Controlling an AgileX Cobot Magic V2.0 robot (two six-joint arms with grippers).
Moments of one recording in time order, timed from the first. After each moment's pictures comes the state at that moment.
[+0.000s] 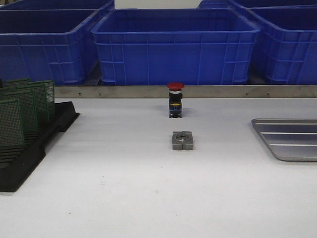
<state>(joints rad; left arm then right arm) -0.08 0.00 0.00 0.04 0.07 -0.09 -0.05 -0.01 0.03 -0.07 0.03 0.01</state>
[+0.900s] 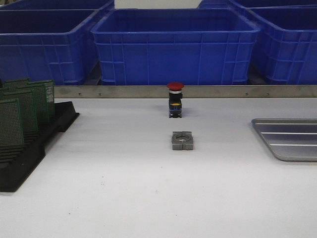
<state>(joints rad) -0.08 0.14 -0.31 0.04 0.46 -0.09 -0.05 -0.01 0.03 -0.07 0.03 0.01</state>
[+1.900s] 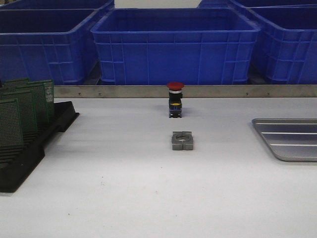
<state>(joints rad) -0.08 1.26 -1.00 -0.39 0.80 0.80 -0.05 -0.01 0.03 -0.07 0.03 0.01</state>
